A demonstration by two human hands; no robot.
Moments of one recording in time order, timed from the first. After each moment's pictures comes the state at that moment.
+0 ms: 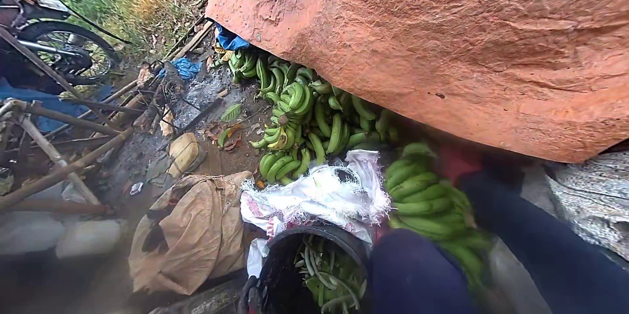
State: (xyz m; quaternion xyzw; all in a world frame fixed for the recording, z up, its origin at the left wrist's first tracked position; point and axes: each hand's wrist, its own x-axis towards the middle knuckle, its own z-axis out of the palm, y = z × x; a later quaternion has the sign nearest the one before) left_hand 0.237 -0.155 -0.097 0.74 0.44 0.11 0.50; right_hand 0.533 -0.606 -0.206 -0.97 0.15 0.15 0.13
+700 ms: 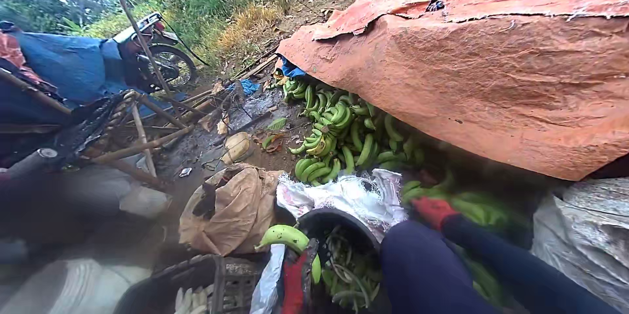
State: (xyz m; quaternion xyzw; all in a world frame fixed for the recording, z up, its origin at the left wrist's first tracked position) left_hand 0.243 -0.193 -0.060 0.64 0.37 0.12 0.66; right_hand 0.453 -0.501 -0.174 -0.93 -0.13 0.33 0.06
